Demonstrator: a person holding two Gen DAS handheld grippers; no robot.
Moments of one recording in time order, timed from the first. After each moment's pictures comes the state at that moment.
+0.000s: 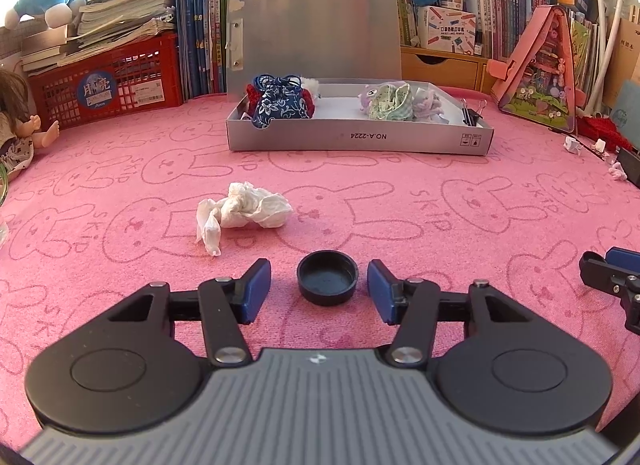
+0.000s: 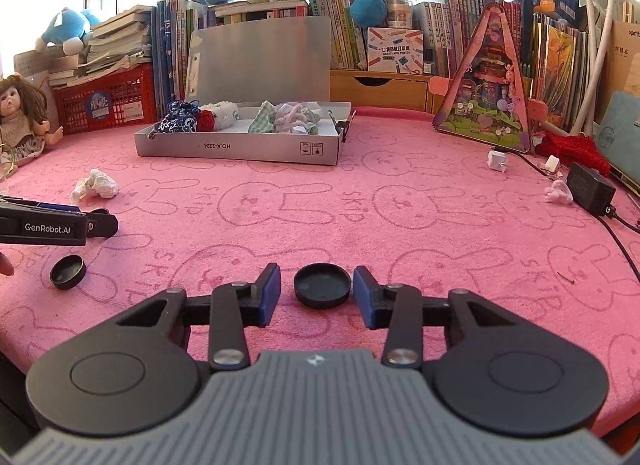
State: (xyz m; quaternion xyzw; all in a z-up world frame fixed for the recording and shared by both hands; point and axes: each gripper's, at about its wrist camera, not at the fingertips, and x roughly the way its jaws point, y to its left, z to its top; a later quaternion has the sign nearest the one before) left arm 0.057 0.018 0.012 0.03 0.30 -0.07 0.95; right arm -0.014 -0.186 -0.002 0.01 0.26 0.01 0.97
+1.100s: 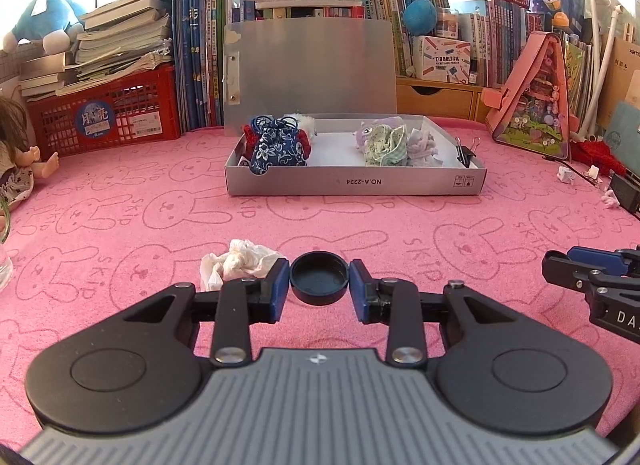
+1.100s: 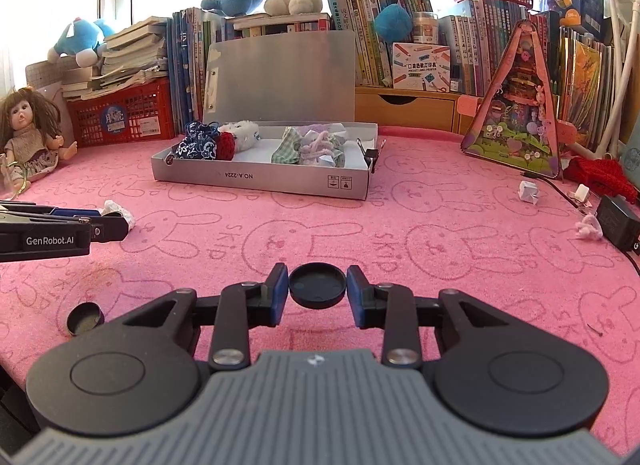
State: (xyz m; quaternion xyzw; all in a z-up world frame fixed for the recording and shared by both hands) left arm 0.066 0.017 0.044 0.03 0.26 -0.08 0.96; right arm 0.023 -0.172 0.023 0.01 0.25 0.05 0.97
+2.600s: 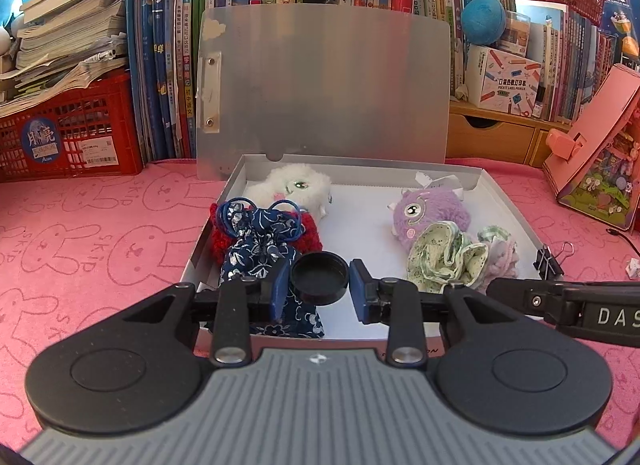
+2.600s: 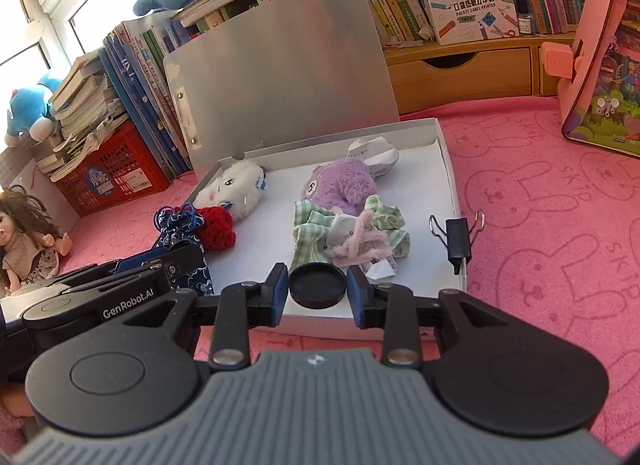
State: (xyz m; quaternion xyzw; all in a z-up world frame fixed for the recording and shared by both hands) left arm 0.279 -0.004 0.059 0.00 0.30 -0.06 0.95; right arm 0.238 -0.176 0.044 0.15 0.35 0.10 0.92
